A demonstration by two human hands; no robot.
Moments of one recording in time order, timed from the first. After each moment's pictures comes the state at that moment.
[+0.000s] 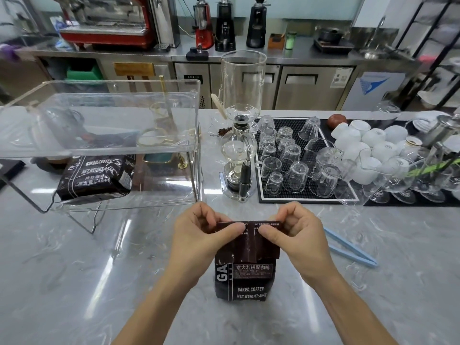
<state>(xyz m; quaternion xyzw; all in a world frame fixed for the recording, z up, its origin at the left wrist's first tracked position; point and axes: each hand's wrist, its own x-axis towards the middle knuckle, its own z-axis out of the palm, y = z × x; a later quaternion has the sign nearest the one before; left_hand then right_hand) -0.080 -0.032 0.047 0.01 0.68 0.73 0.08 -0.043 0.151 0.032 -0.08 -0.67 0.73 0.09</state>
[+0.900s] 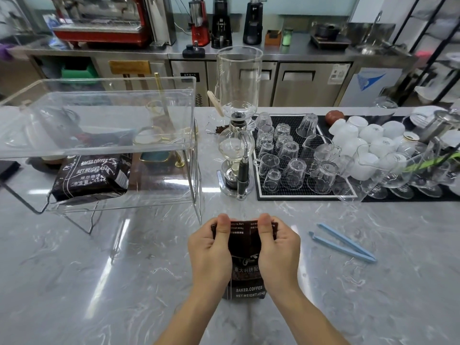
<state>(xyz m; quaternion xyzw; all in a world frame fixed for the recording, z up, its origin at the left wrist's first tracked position) -0.060 0.001 0.019 -0.03 0.69 0.72 -0.04 -0.040 0.098 0.009 -0.18 -0.70 0.64 0.23</state>
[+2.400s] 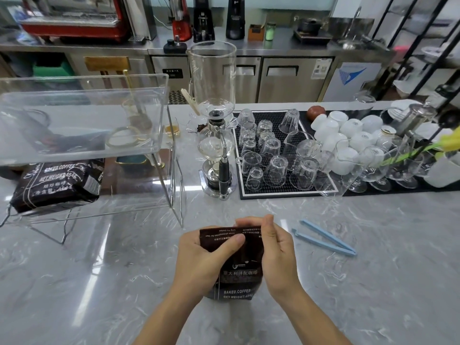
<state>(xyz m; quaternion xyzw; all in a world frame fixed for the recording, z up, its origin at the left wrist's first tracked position) -0.059 0.006 0.033 0.00 0.73 0.67 0.11 -0.029 0.134 0.005 -0.13 -0.65 0.73 0.16</state>
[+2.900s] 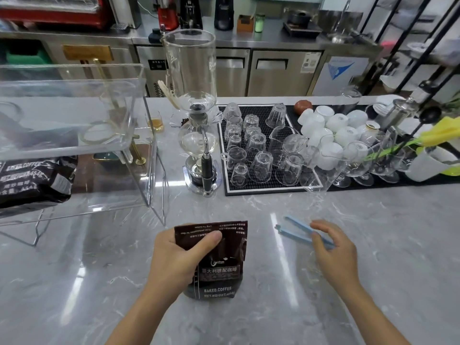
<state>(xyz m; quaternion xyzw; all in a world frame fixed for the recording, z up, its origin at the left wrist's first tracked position) -0.063 0.007 0.032 -0.02 0.74 0.66 0.11 0.012 0.297 -0.065 -0.25 -0.86 0.38 0.24</state>
